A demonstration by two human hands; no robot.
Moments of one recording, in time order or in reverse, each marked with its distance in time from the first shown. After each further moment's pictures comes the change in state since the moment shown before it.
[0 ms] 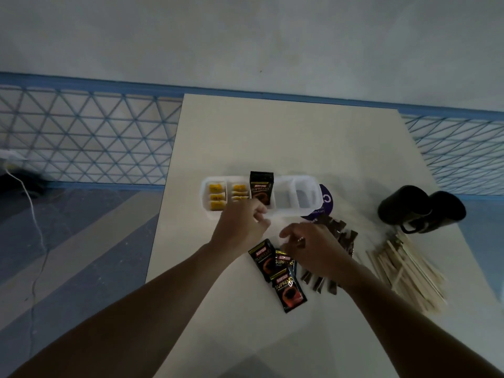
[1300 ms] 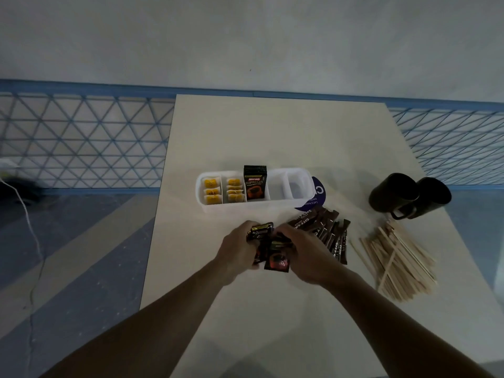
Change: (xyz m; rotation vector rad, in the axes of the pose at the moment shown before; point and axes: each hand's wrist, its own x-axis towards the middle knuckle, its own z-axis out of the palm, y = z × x) left_hand -0.045 -0.015 0.030 -0.443 -0.242 -0.380; right_hand -0.028 -0.004 0.028 0.039 0.032 -0.034
